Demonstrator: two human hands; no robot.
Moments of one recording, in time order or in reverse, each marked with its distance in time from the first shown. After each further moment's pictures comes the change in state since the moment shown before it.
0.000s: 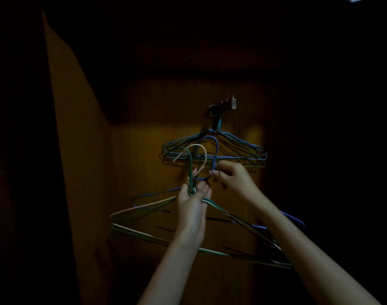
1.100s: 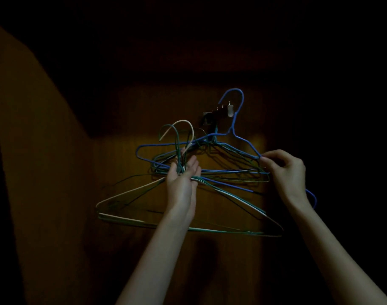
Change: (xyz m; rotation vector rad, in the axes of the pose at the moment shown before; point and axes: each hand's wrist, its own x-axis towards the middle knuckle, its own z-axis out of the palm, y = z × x) left_hand 0.104 0.016 0.043 -0.073 -0.086 0.125; right_hand 0.050 0.072 -0.081 -0.128 0.662 0.033
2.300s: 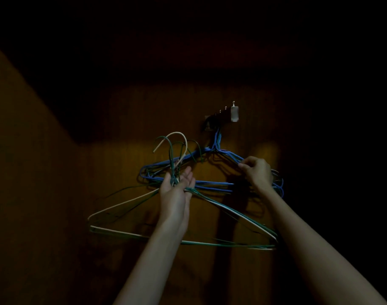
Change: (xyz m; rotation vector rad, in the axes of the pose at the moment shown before) left_hand 0.075 -0.036 -0.012 0.012 0.090 0.046; right_hand 0.099 0.091 0.121 -0.193 -0.237 0.189
